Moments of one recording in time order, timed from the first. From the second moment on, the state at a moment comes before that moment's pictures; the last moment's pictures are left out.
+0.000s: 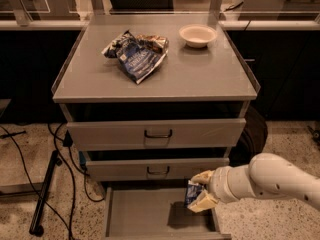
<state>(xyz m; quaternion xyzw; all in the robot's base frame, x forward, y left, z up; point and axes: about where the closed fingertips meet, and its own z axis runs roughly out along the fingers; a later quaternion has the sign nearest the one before) 0.448 -0.135 0.560 -0.56 0.75 0.17 0.30</state>
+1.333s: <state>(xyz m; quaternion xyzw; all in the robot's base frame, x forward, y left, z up) 0.455 -0.059 0.363 -0.59 0.71 0.25 0.30</state>
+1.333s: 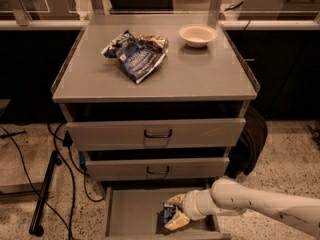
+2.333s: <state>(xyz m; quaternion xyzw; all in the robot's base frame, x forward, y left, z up) 0.501 -0.066 0.265 -0.61 0.67 0.22 0.36</state>
